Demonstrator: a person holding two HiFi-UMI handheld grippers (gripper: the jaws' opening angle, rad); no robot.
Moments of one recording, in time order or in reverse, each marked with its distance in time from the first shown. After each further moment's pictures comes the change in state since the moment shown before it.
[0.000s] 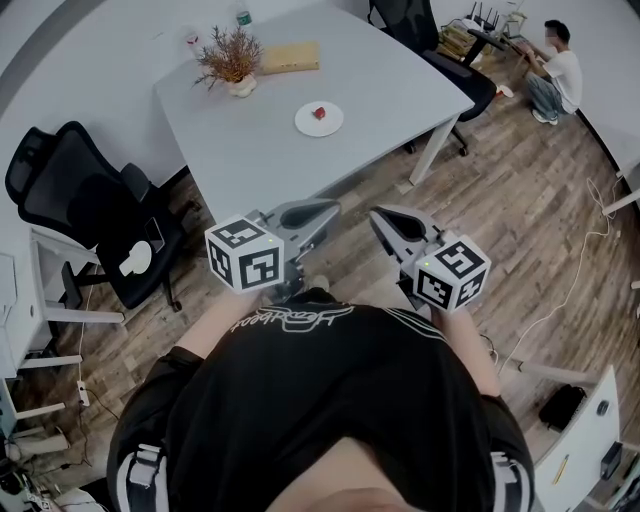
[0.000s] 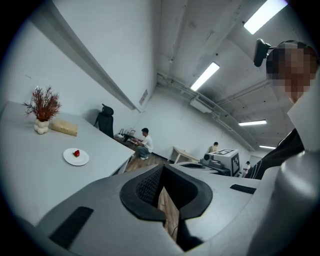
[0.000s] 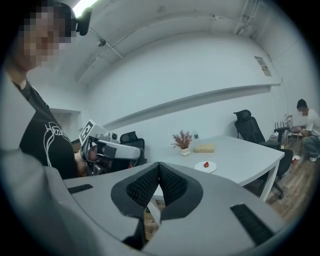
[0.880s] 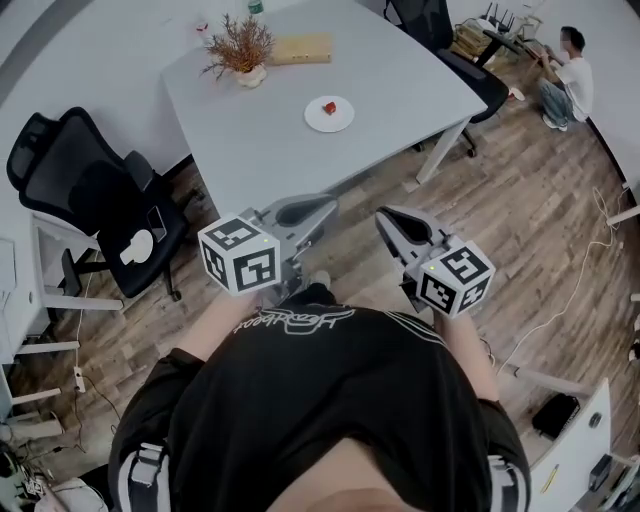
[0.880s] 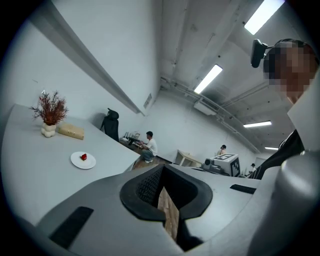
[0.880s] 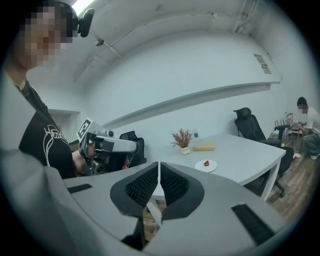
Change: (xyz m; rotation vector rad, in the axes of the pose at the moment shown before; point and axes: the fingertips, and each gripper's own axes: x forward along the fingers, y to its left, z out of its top) left arm -0.013 0.018 0.011 -0.009 -0.039 0.055; right arm 0.013 -0.008 -0.005 0.015 0.010 0.003
